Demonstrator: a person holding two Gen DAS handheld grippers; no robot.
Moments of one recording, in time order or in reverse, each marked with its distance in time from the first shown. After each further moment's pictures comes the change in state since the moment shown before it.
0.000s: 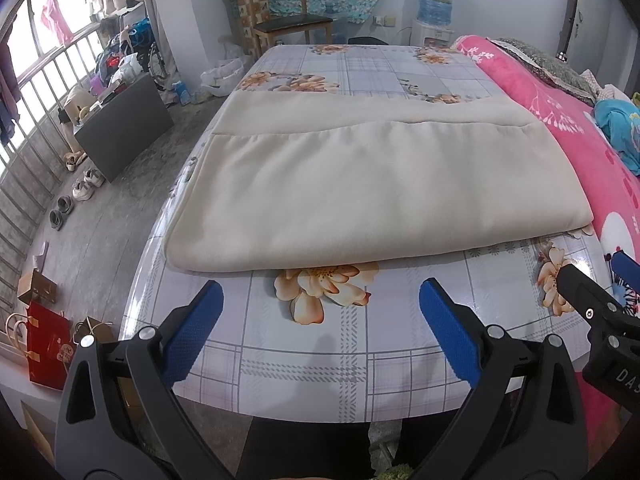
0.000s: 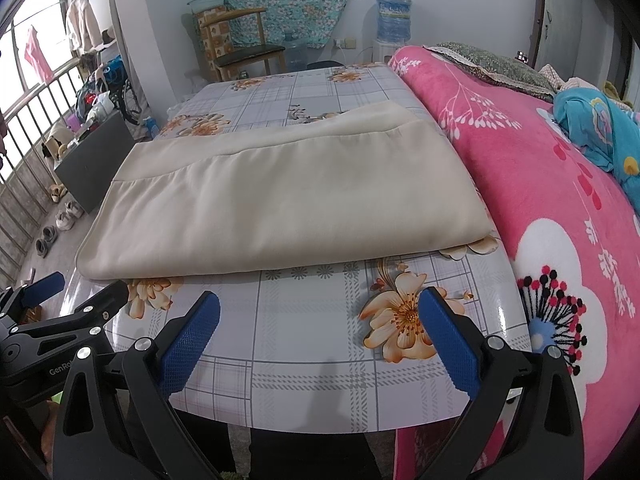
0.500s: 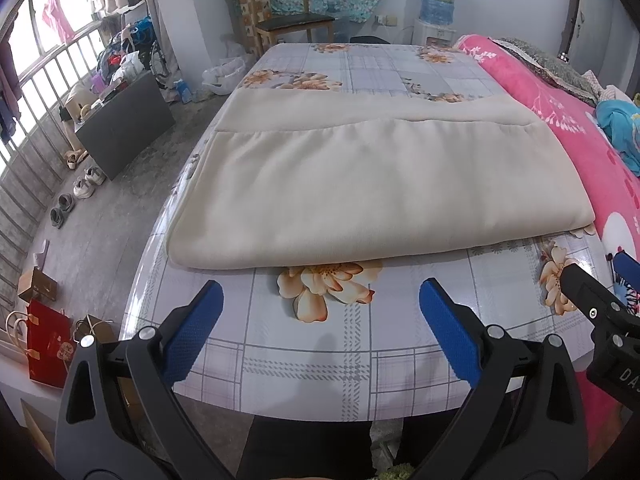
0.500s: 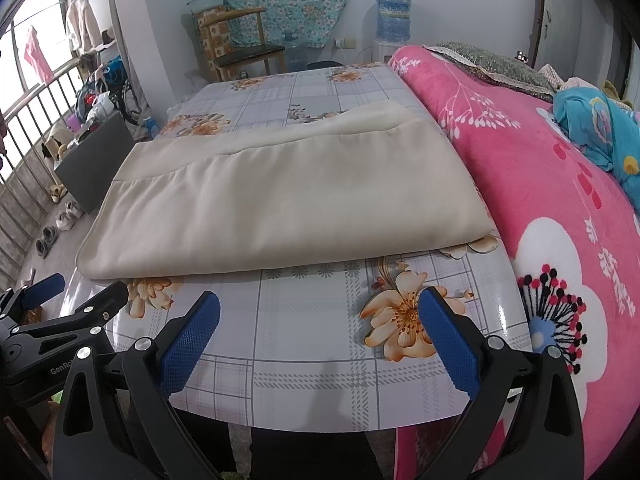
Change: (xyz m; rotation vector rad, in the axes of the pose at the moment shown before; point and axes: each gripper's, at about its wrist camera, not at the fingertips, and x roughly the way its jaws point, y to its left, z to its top) left arm 0.001 -0.001 -0.001 -0.003 0.003 0.004; right arm 0.000 0.000 0.000 -0.001 0.000 0.000
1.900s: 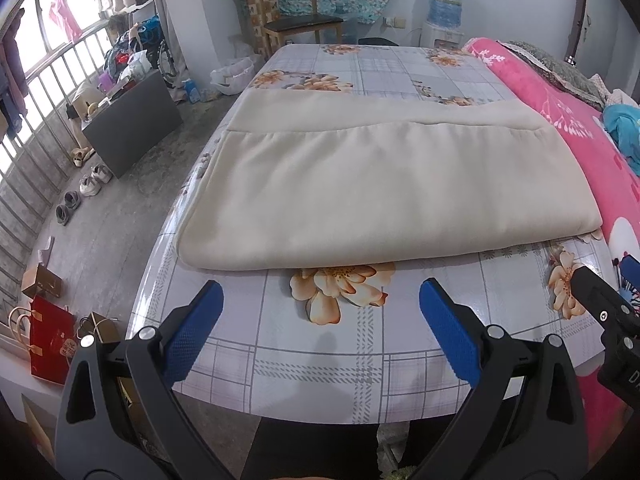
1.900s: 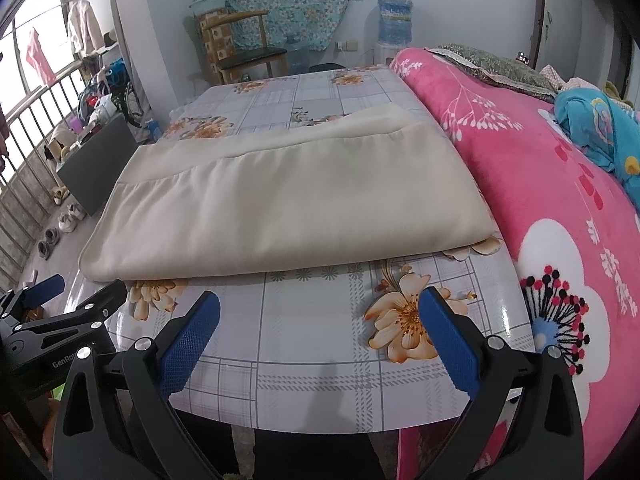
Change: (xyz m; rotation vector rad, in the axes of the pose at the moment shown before) left arm 0.002 0.009 -0.001 -0.017 -0.007 0.023; right arm -0.001 0.002 0.001 0.001 -0.009 0.009
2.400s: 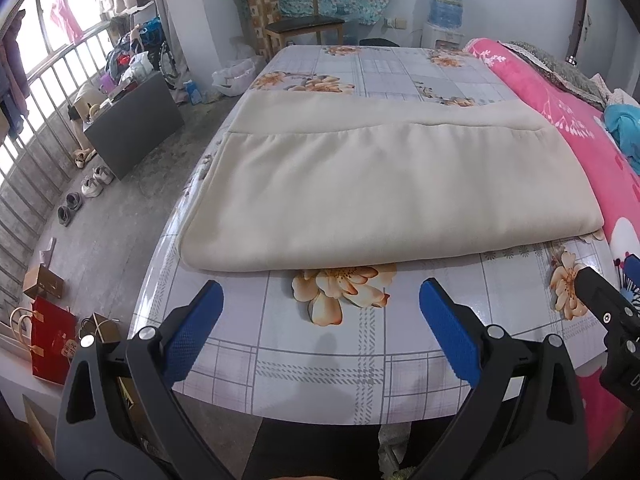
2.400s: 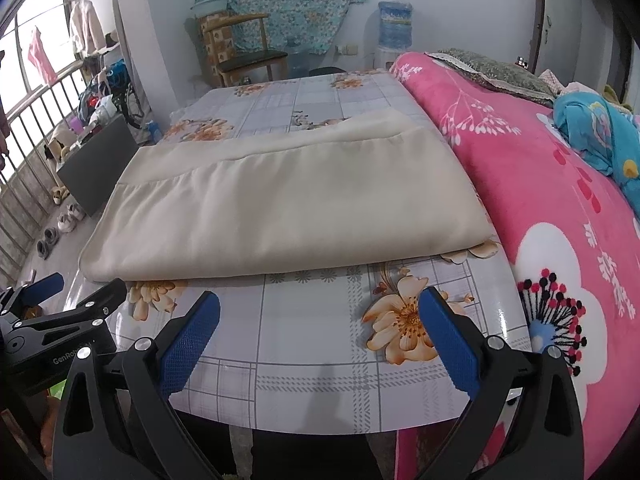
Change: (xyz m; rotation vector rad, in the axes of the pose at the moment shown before) left arm -0.001 0.000 -0.001 0.000 -0.005 0.006; right arm -0.003 0.001 0.000 -0.006 -0.012 -0.005
